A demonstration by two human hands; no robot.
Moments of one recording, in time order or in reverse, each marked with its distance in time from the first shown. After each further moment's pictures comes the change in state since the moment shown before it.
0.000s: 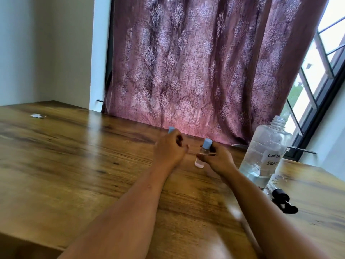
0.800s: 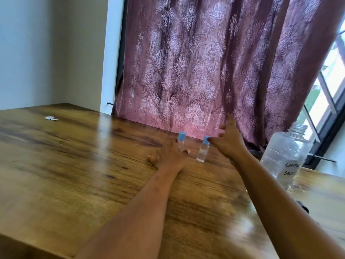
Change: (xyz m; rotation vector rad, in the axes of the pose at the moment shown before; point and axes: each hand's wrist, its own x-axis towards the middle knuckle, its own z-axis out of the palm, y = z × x) left_hand 0.013 -0.019 0.003 0.255 -0.139 -0.408; right_hand 0.035 -0.054 -0.011 -0.014 0.065 -0.066
